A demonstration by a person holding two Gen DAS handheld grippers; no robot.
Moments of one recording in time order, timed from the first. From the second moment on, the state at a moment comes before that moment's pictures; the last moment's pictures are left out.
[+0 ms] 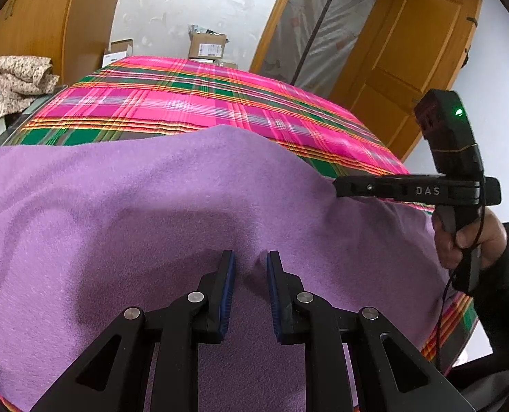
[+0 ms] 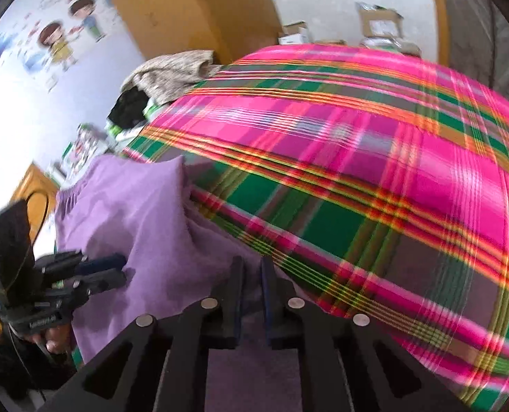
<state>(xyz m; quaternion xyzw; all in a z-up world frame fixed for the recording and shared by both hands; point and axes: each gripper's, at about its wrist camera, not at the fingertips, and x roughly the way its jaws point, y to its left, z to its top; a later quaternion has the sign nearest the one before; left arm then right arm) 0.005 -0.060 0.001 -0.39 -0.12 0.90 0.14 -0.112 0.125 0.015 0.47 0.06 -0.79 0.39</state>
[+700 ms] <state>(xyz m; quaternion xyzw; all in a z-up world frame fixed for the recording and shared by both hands) 0.006 -0.062 0.001 -0.39 -0.13 0.90 0.14 -0.130 0.123 0.006 0.49 0.02 -0.78 0.39</state>
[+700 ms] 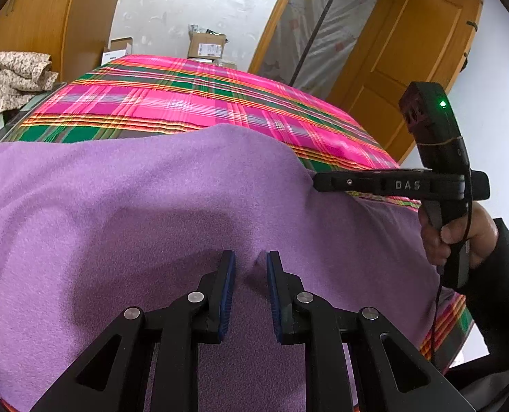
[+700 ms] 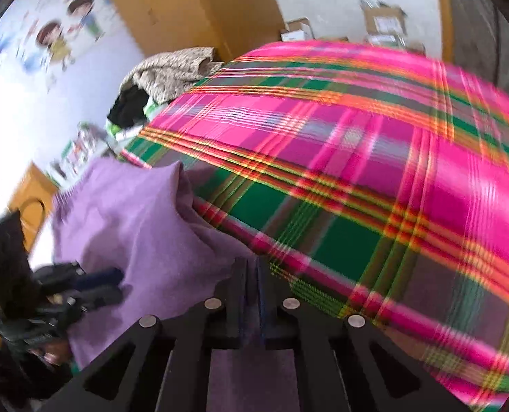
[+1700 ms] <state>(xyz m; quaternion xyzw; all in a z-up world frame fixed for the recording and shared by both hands) 0.013 -0.118 0.007 -0.38 -0.12 0.92 0.02 -0.129 0.051 0.004 0.49 0.02 -0.77 0.40</state>
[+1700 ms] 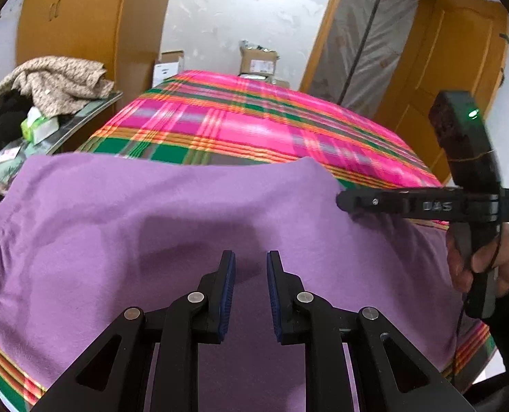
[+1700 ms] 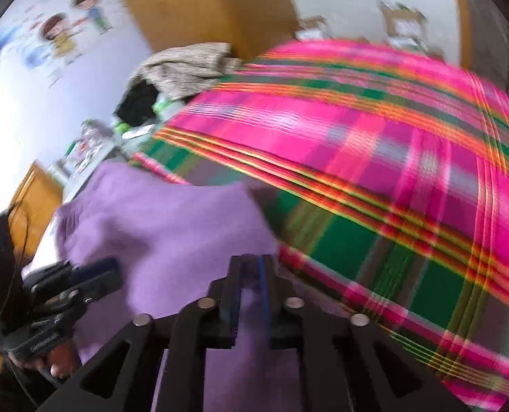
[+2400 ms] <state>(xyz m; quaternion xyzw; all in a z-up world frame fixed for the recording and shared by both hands) 0.022 -0.098 0.016 -0.37 -0.11 0.92 0.08 -0.096 0.191 0.012 0.48 -0.03 -0.83 0.30</state>
